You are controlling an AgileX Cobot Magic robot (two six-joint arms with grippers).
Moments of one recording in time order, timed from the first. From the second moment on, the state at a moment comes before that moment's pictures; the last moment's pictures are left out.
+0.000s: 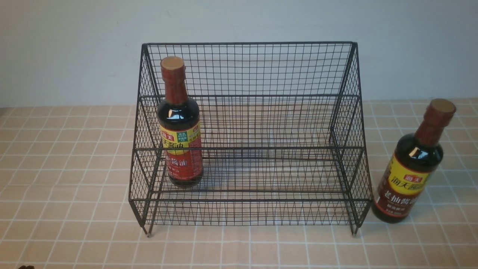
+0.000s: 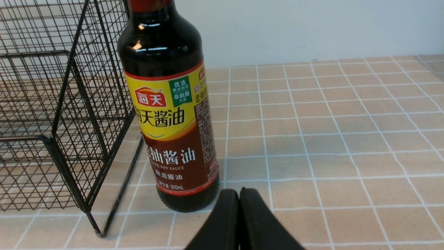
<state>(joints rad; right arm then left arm) -0.01 -0.01 0.02 0.05 0.39 0.04 -0.06 -0.01 0.03 -0.01 0.37 -0.01</state>
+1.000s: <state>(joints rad) -0.01 -0.01 0.03 0.32 0.06 0.04 -0.06 -0.01 0.03 -0.01 0.37 -0.02</state>
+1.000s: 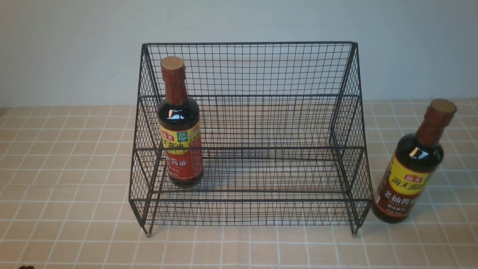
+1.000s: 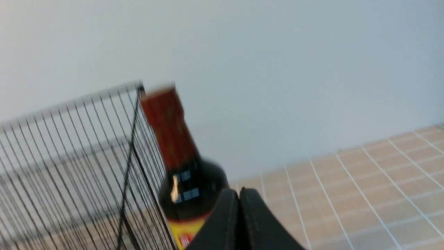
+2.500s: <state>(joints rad) 0.18 1.01 -0.51 0.23 -0.08 -0.07 -0.06 -0.01 0.03 -0.01 0.38 -0.02</state>
